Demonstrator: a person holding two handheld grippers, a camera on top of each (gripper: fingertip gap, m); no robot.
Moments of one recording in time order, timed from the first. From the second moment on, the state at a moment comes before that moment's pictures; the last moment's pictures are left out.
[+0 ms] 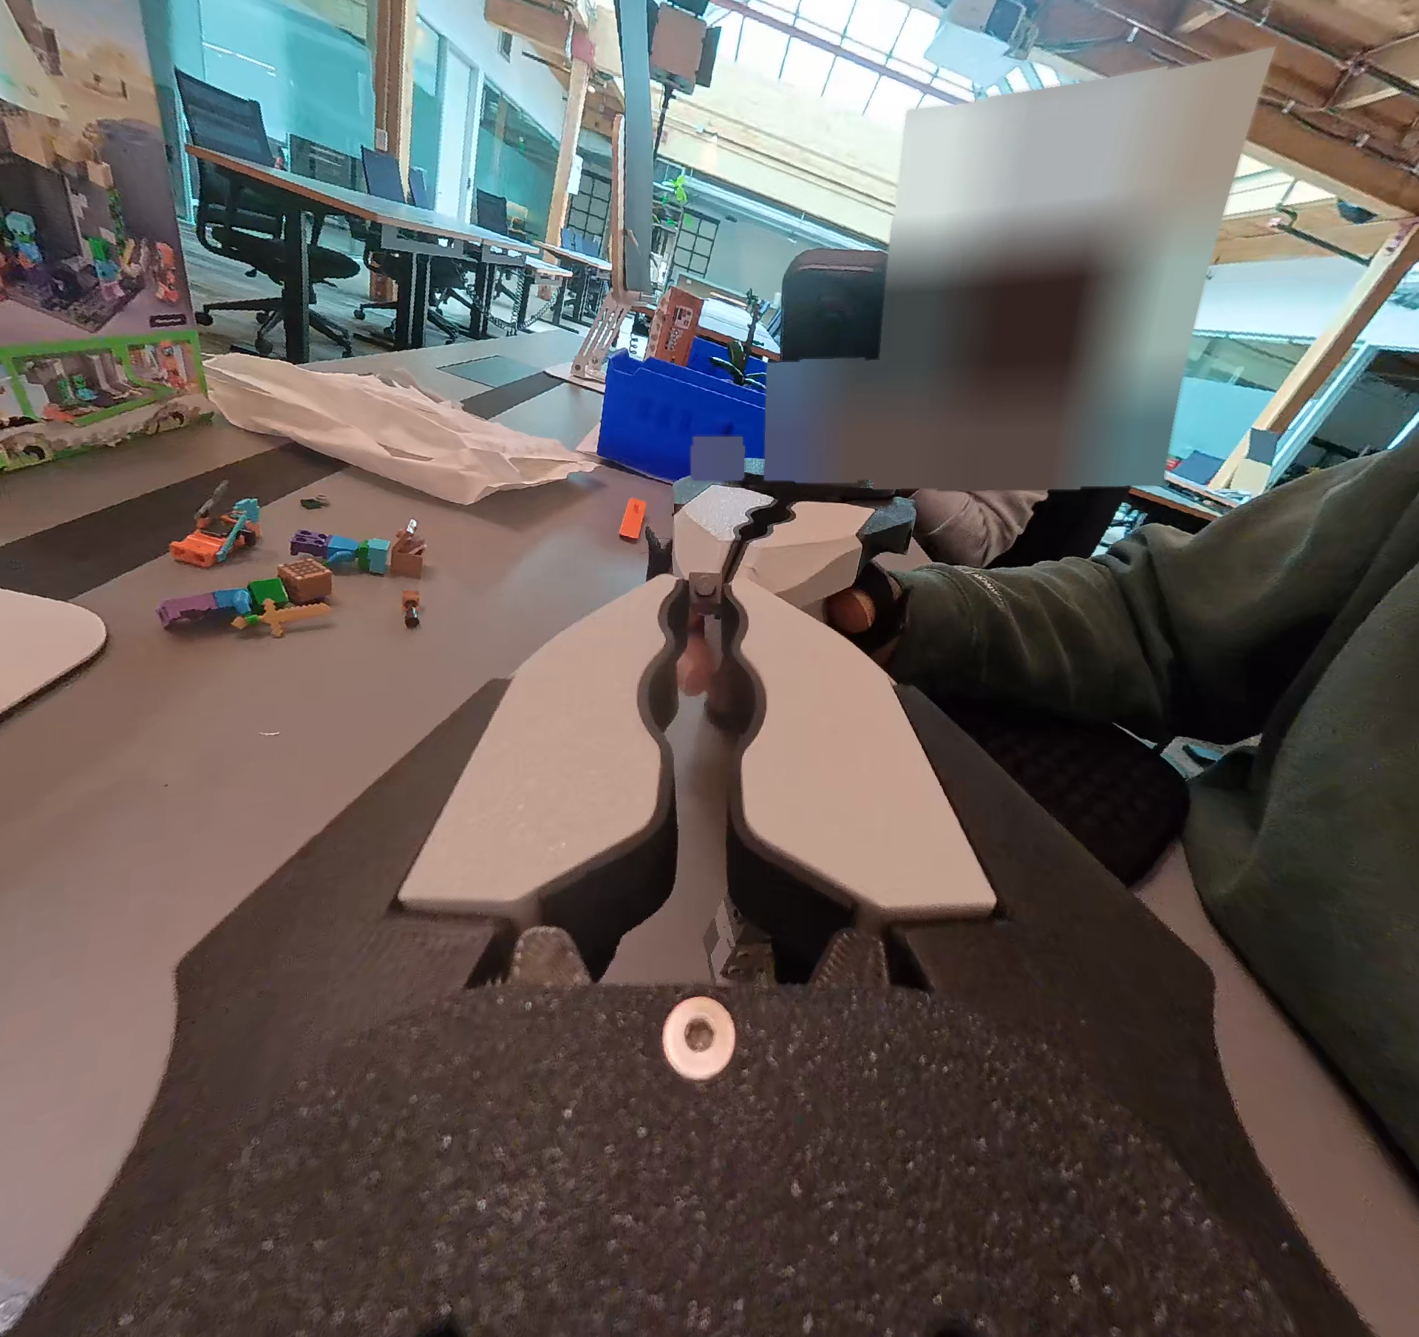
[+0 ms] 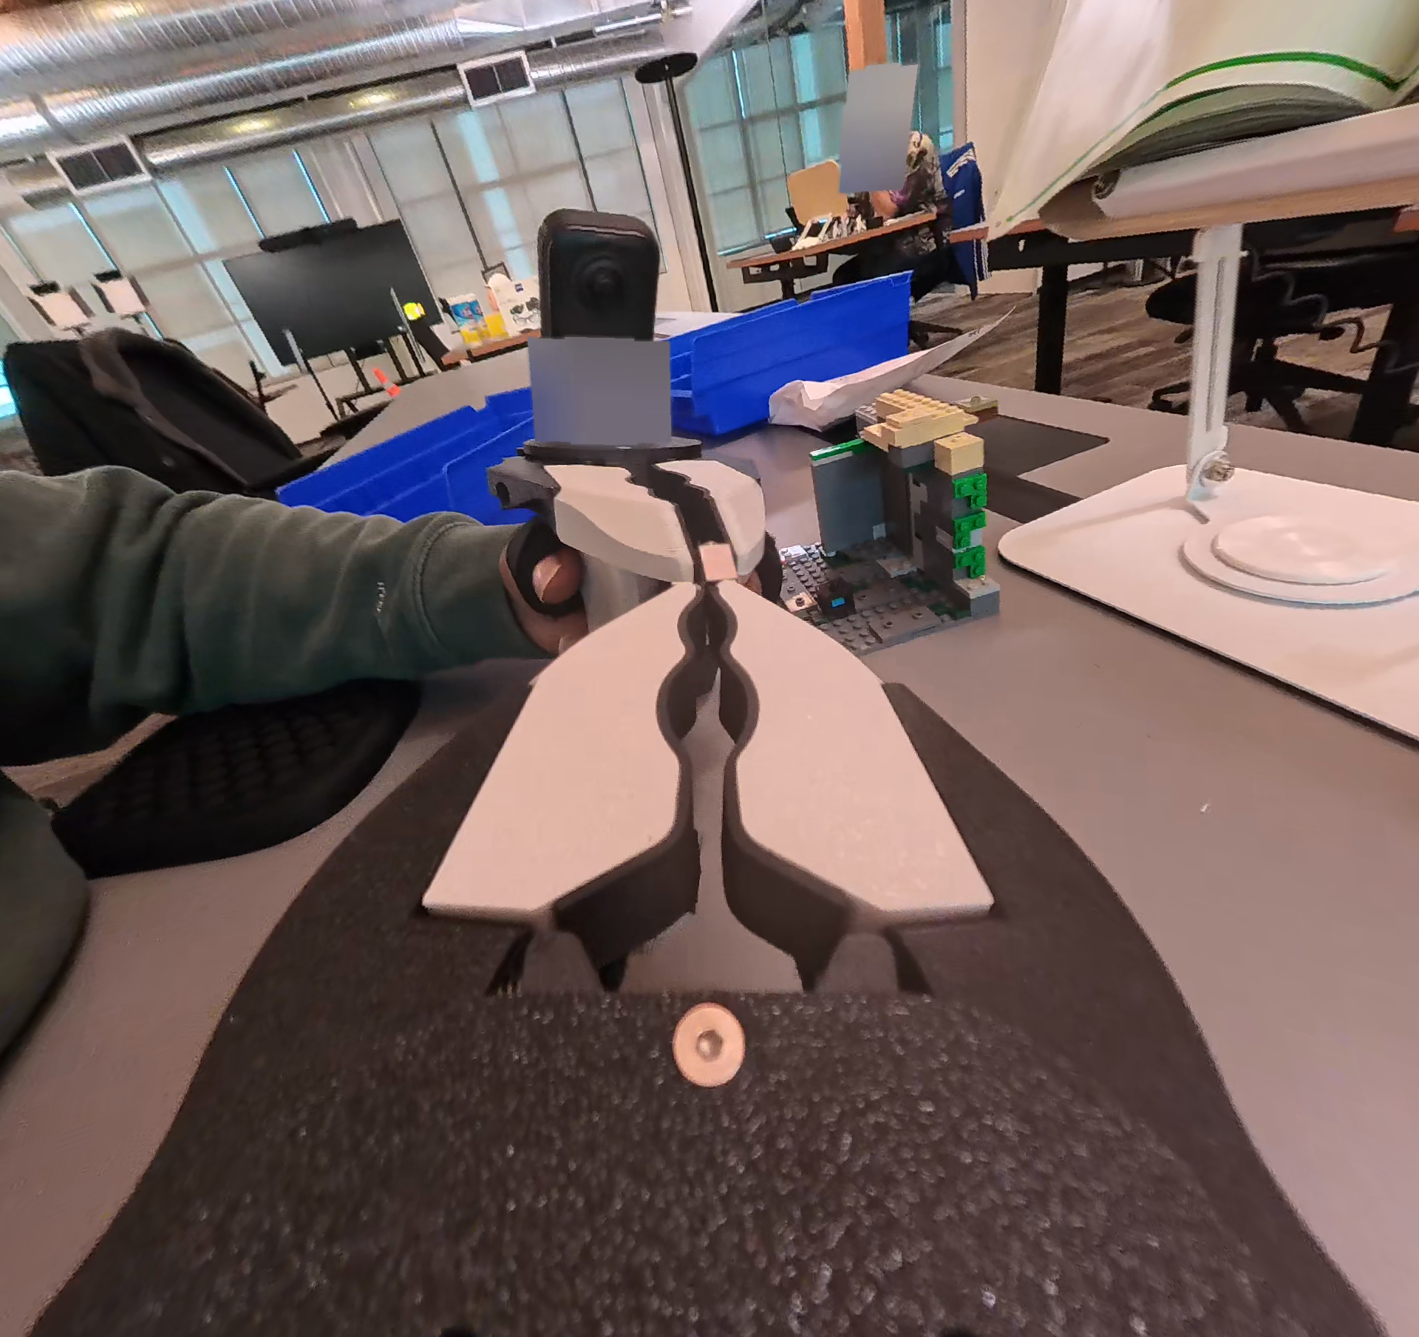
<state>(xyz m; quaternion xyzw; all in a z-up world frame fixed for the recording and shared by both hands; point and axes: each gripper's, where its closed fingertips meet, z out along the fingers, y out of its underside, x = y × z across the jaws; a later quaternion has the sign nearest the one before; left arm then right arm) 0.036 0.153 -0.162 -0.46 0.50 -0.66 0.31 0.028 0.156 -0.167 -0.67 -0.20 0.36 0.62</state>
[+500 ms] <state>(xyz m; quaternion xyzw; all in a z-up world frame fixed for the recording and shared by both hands) -0.012 0.179 -0.266 -0.56 0.75 -0.31 0.19 0.037 0.158 -0.230 -0.77 -0.29 0.22 0.51</state>
